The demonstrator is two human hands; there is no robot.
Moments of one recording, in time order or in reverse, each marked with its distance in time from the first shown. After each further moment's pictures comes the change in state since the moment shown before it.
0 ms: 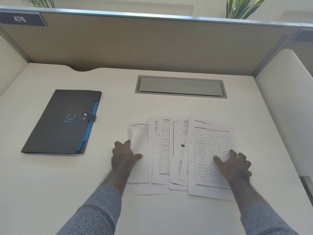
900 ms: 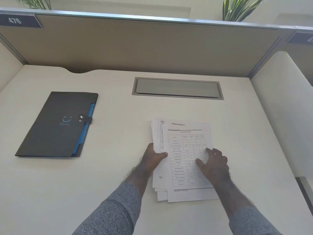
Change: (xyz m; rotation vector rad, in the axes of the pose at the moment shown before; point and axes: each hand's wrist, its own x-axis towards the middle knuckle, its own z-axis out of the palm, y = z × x) left_hand -0.032 0.073 0.040 -0.985 -0.419 0.049; right_hand -0.027 -0.037 0.011 0.038 -0.026 -0.273
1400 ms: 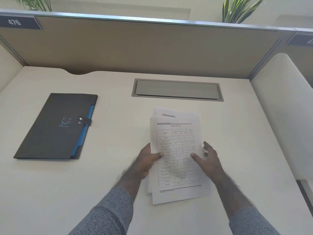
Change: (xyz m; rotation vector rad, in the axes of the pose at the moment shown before) left_hand 0.003 0.003 -0.017 -0.181 -0.150 0.068; right_hand 0.007 -0.012 -0.012 0.707 -0.163 -0.079
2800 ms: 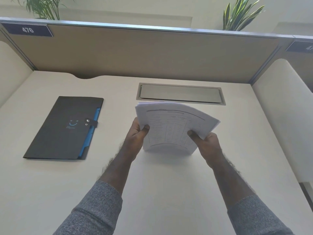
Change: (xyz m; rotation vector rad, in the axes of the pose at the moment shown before) left_hand -0.022 0.088 -0.029 0.047 -0.031 0.516; right_hand -0.013 -0.094 -0.002 0.532 -0.089 -0.320
